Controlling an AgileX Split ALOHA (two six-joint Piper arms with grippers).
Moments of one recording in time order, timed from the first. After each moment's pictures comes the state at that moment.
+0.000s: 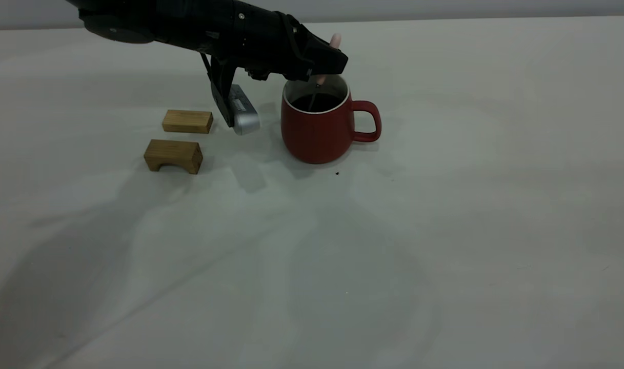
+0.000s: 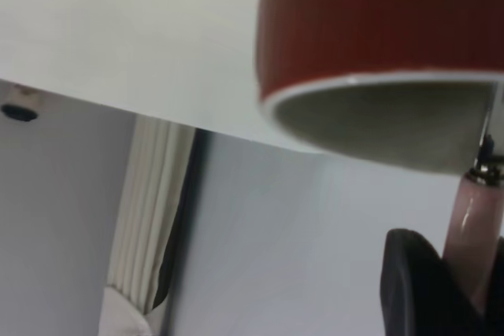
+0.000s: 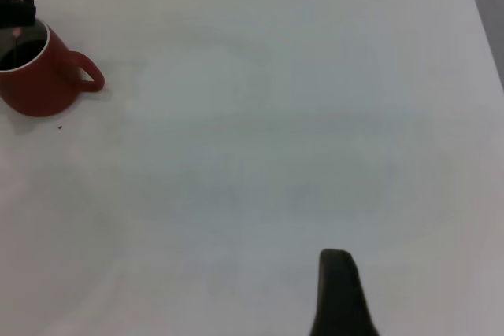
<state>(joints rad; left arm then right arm) -0.30 2.49 -1.51 -1.74 0.60 -0.94 0.08 0.02 -0.47 -0.04 1.13 0.08</state>
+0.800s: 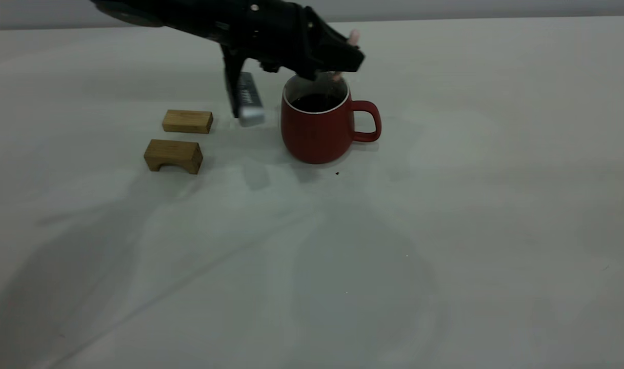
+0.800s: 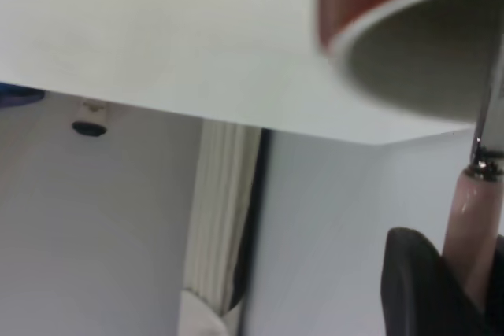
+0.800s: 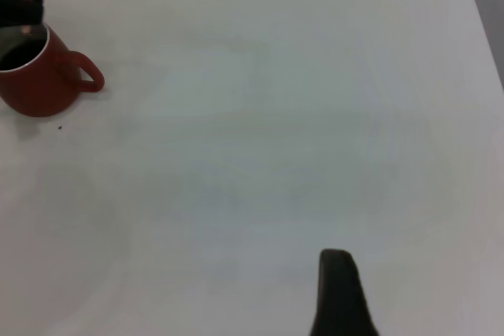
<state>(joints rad) -0.30 2.49 -1.56 -1.61 0.67 -0.97 0.08 0.02 -0.47 -0.04 1.13 0.08</state>
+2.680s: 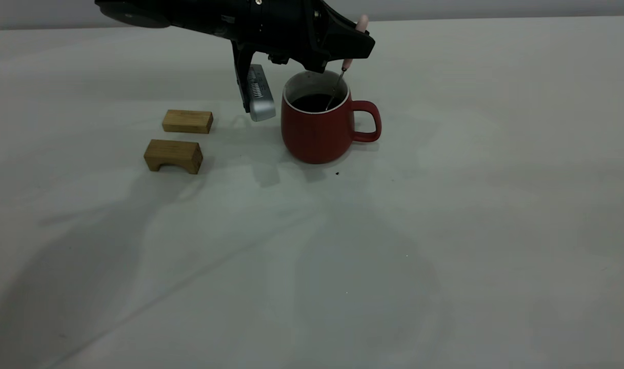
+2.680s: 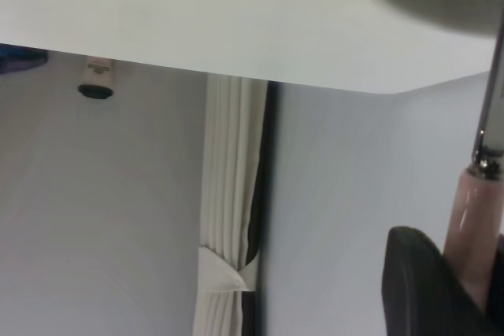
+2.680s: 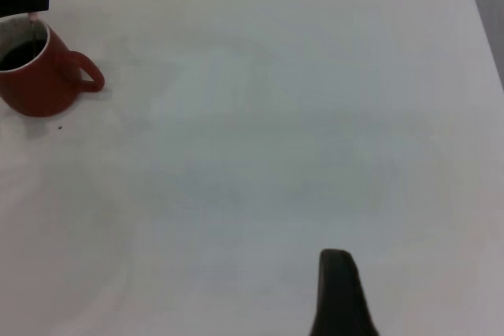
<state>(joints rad) -0.33 2.49 -1.56 -1.71 0.72 -0.86 0.08 0.02 -0.47 -0.04 1.13 0.08</state>
